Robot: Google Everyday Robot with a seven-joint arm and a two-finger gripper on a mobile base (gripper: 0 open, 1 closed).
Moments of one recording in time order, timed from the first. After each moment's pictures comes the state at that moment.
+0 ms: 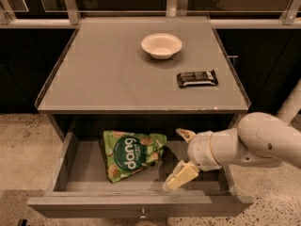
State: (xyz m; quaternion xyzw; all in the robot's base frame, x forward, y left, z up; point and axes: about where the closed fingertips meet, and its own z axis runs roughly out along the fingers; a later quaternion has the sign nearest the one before) arm 0.446 -0.077 0.697 -0.53 0.74 0.23 0.35
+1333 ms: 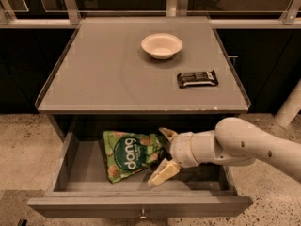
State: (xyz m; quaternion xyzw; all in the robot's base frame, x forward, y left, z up) arm 0.478 -0.030 0.661 -0.56 0.69 0.26 0.38
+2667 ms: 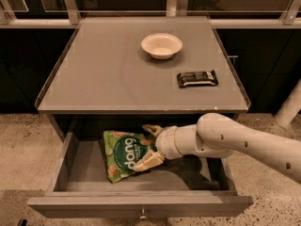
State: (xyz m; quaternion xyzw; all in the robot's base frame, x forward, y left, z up) arm 0.514 0.012 0.649 -0.58 0.66 0.25 0.41
